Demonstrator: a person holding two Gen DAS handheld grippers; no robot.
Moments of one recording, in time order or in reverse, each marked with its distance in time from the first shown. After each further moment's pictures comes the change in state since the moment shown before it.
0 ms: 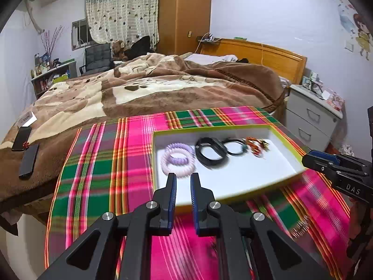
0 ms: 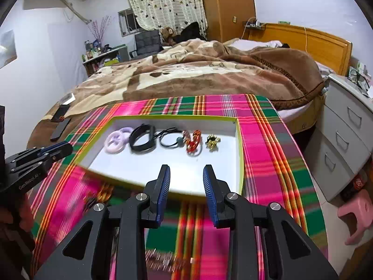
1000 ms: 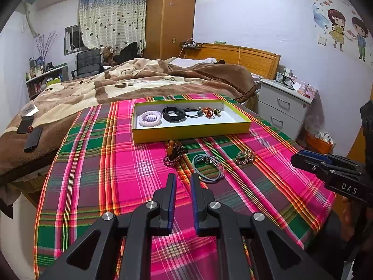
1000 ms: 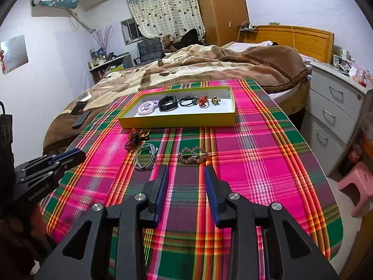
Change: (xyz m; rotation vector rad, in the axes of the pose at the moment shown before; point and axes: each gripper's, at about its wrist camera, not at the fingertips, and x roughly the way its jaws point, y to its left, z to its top) left arm -0.115 -0.045 -0.105 0.025 -0.038 -0.078; right arm -0.111 0.028 -0.109 0.050 -0.043 0.018
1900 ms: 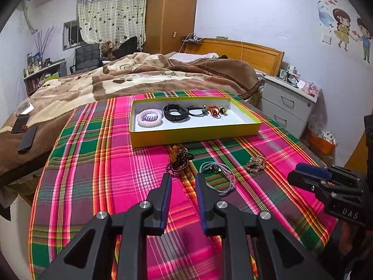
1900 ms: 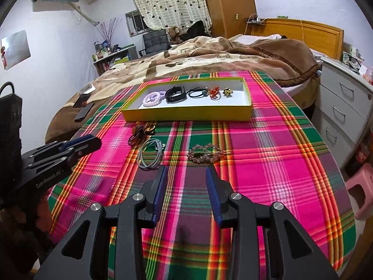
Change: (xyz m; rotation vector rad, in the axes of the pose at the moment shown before) left arm 0.042 0.011 0.018 -0.009 0.041 -0.002; right arm 0.035 0.010 0.003 -0.016 0.056 0.041
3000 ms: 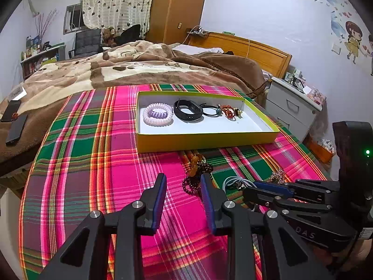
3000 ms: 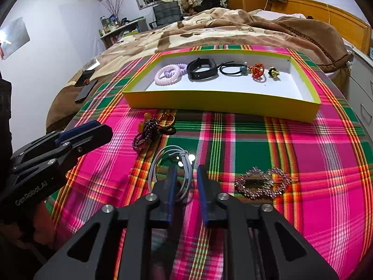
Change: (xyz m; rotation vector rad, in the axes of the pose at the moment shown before) left arm 0.043 0.038 0.018 -0.074 0.049 -0.049; right arm 0.098 0.031 0.031 -0.032 0.188 0.072
